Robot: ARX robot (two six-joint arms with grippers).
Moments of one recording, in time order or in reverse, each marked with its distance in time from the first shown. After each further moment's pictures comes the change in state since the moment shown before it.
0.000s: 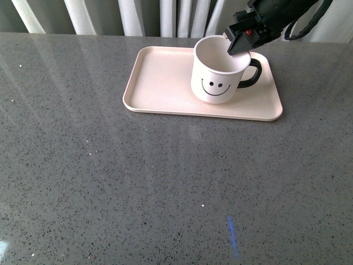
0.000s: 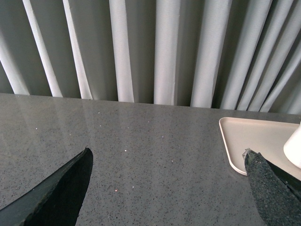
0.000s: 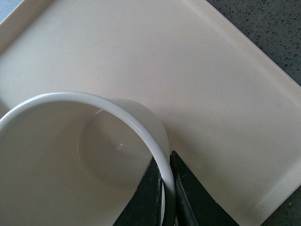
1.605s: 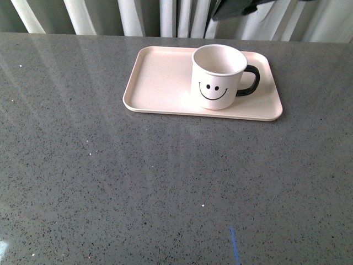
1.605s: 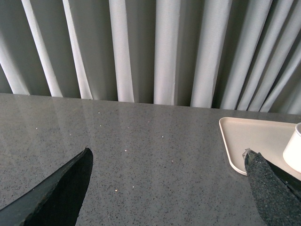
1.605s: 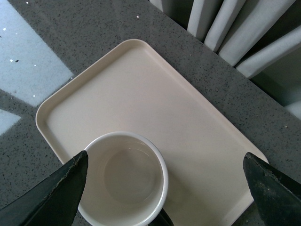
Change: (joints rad) left arm 0.000 0.000 0.000 0.000 0.000 0.000; right arm -0.029 -0.185 -0.080 0.095 -0.142 -0.011
